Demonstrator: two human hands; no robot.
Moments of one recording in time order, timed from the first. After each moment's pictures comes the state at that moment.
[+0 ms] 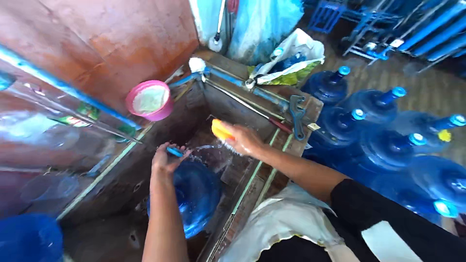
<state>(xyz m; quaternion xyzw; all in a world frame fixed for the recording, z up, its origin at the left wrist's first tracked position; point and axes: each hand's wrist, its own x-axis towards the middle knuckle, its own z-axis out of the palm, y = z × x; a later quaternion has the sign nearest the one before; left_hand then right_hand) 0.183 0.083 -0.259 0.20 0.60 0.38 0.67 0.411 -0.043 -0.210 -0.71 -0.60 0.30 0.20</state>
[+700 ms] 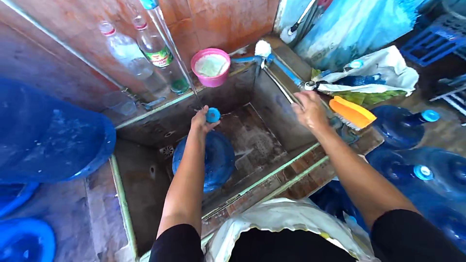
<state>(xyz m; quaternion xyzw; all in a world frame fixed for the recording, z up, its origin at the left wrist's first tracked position) 0.167 0.089 -0.271 0.20 0.61 0.43 0.64 0.503 0.010 -0.234 -0.72 -0.65 0.12 0.22</state>
